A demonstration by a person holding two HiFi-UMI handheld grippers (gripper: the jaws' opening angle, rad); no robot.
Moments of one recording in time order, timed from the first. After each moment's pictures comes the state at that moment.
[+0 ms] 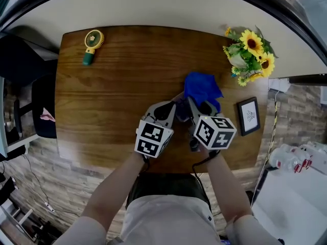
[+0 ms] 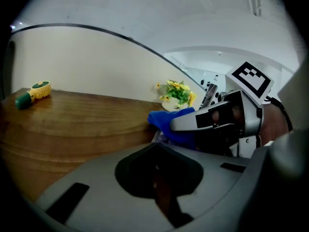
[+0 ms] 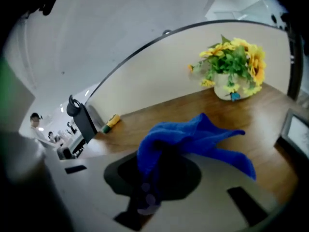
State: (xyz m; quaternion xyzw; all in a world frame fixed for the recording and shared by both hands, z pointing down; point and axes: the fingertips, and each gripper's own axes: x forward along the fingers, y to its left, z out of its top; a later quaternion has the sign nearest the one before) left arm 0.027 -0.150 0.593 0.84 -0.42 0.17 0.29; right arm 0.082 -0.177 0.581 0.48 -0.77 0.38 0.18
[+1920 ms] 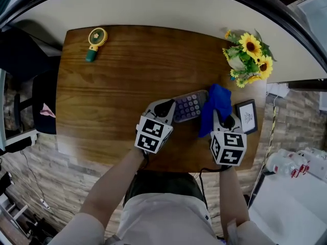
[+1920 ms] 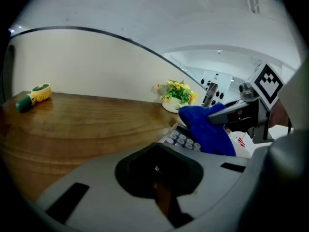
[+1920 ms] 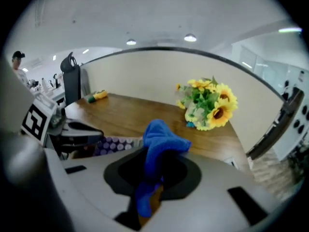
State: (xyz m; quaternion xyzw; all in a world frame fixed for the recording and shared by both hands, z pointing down) left arm 0.029 -0.152 0.595 0.84 -0.42 0.18 0.28; right arm 0.176 -0.150 0.542 0.53 -0.73 0.22 0.36
